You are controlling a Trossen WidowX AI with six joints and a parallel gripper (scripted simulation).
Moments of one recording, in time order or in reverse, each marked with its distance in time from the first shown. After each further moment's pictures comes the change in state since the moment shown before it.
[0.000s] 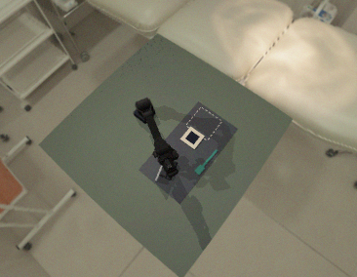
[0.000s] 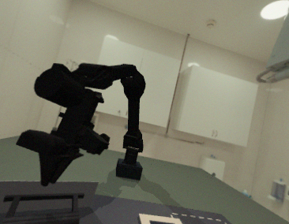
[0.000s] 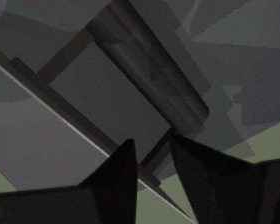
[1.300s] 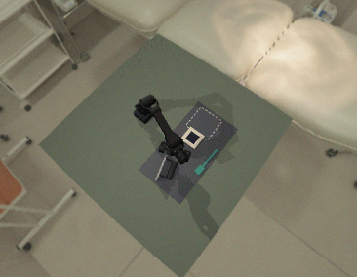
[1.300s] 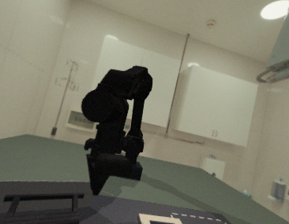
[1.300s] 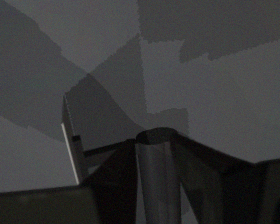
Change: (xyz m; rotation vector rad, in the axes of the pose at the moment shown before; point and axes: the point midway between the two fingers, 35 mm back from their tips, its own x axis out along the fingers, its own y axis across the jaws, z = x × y) arm -0.005 0.030 0.086 -0.607 -0.128 0.109
